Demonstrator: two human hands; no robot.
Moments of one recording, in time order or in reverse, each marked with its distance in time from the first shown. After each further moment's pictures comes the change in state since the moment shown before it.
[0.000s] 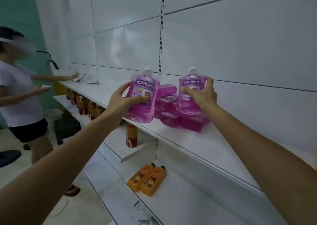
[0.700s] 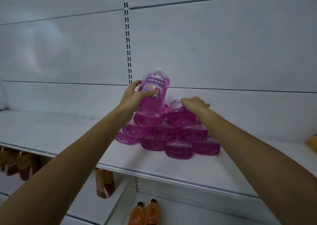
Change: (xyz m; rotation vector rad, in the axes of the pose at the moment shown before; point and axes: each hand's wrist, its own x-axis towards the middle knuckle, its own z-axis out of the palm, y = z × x) left_hand 0.244 -0.030 0.017 -0.115 -0.485 -0.008; right_hand 0.117 0.009 0.099 -0.504 0.232 0.441
